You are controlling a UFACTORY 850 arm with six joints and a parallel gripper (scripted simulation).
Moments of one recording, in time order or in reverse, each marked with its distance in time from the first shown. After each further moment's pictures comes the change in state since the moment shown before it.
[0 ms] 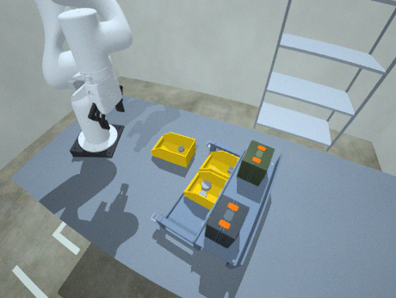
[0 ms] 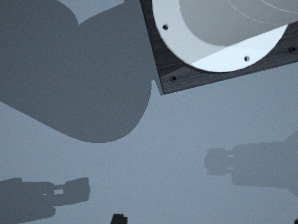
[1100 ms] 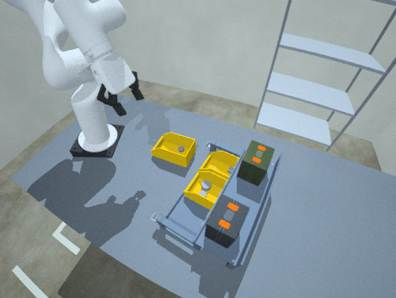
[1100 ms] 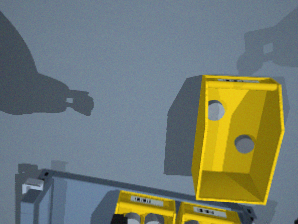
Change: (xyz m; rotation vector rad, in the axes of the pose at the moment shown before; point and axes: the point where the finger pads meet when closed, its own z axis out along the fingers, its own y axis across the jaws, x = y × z) arm -0.072 0.021 -0.054 0.081 -0.469 0.091
